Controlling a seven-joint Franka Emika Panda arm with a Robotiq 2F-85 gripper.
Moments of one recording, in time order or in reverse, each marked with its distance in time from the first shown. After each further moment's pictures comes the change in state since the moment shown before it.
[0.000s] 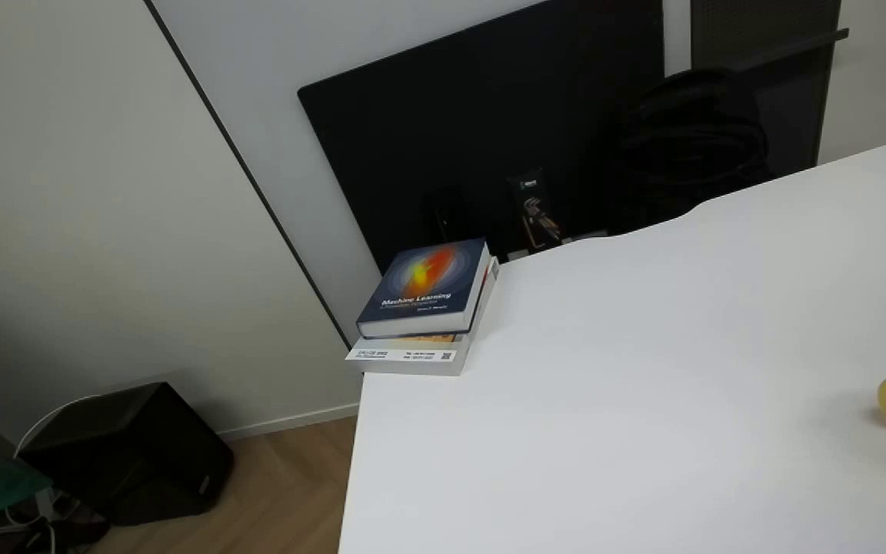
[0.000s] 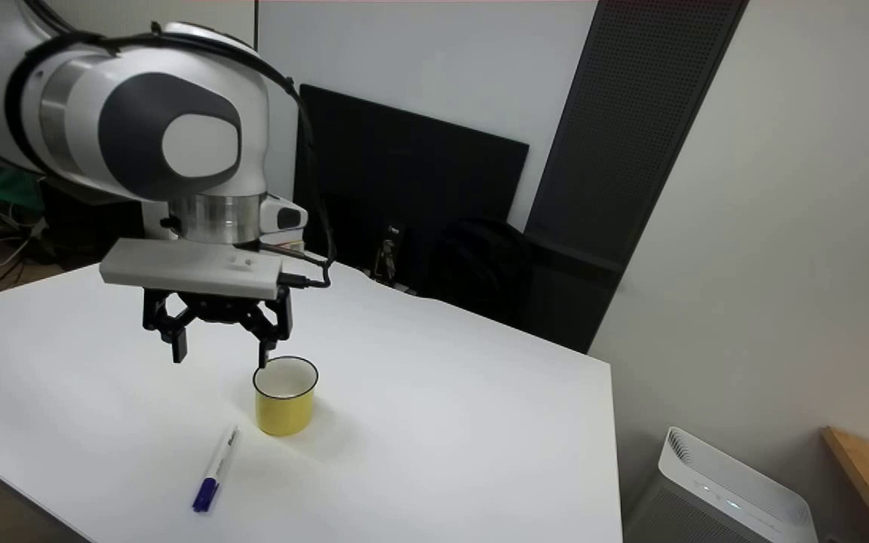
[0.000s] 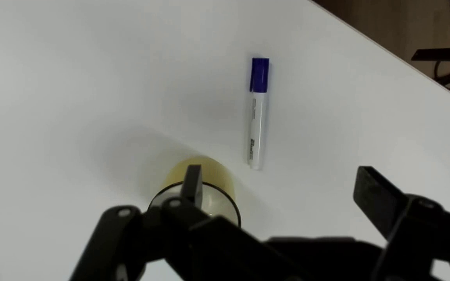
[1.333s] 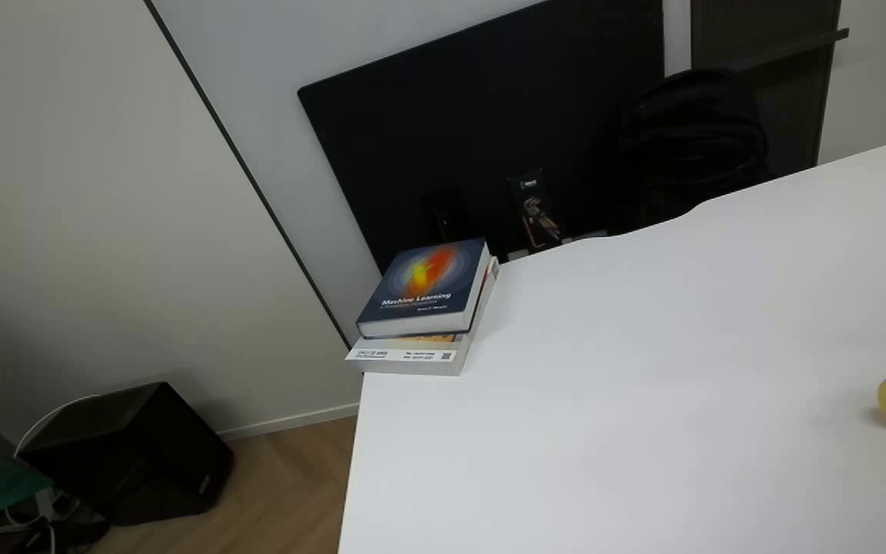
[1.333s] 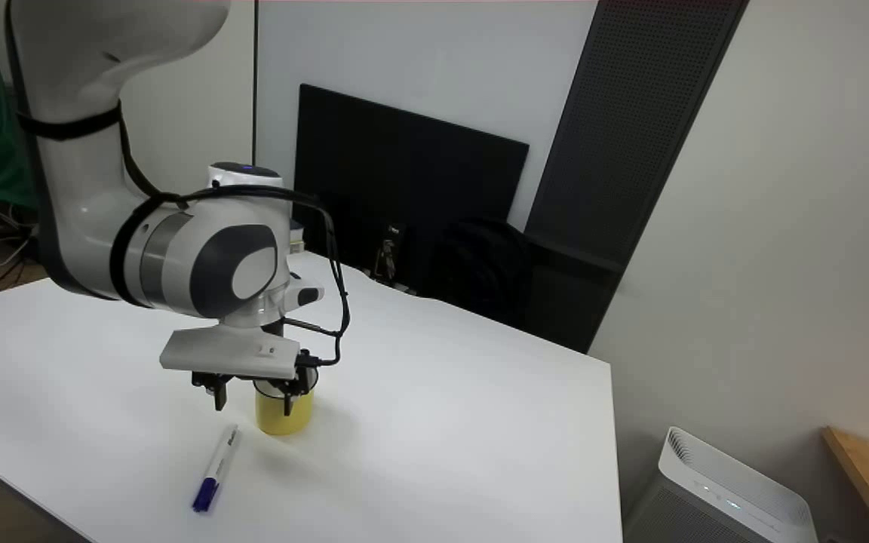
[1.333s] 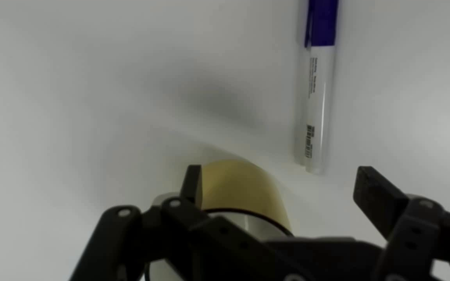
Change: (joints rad) arm 0.020 0.486 -0.054 0.192 -0.137 0.337 0.185
